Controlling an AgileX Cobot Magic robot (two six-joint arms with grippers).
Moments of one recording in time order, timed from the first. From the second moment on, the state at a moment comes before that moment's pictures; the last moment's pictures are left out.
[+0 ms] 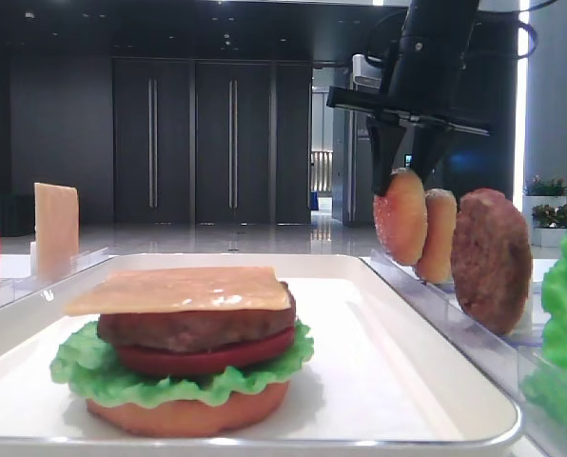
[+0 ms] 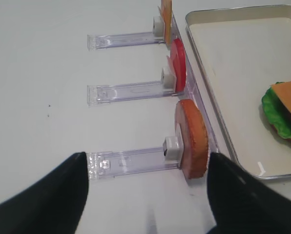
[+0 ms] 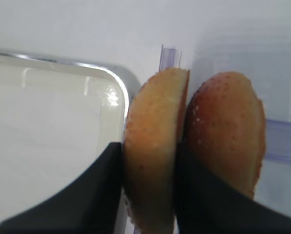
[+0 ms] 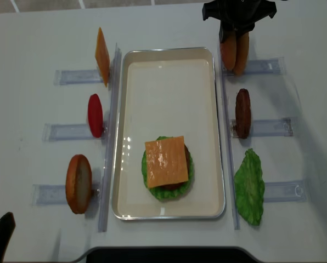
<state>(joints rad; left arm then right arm) -0.01 -0.02 -0.48 -0.05 1.11 0.07 0.34 2.16 -1.92 0.14 1.13 0.13</state>
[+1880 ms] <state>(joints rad) -0.01 -0.02 -0.48 -0.05 1.11 0.07 0.34 1.59 -1.41 0.76 1.06 -0.26</state>
